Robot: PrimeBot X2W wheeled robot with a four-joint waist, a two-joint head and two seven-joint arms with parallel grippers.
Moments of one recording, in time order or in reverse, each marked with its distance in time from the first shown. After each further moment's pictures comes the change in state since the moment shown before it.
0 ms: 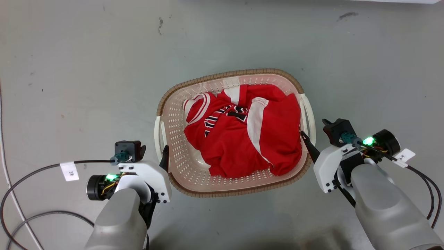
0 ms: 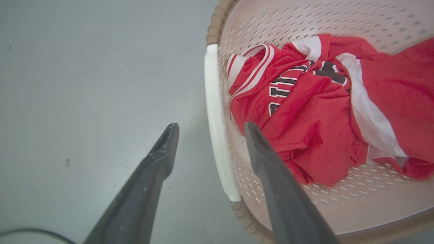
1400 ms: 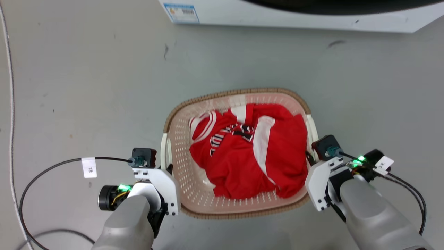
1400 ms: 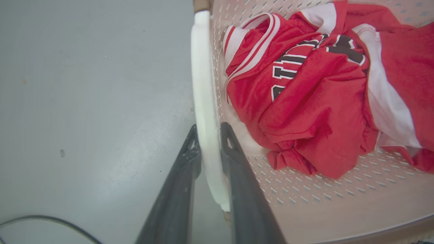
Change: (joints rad) left arm -0.039 0.002 -0.347 0.109 -0.295 0.003 0.093; right arm -0.036 0.042 0.145 0.195 0.105 -0.001 0.043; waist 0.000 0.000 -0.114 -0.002
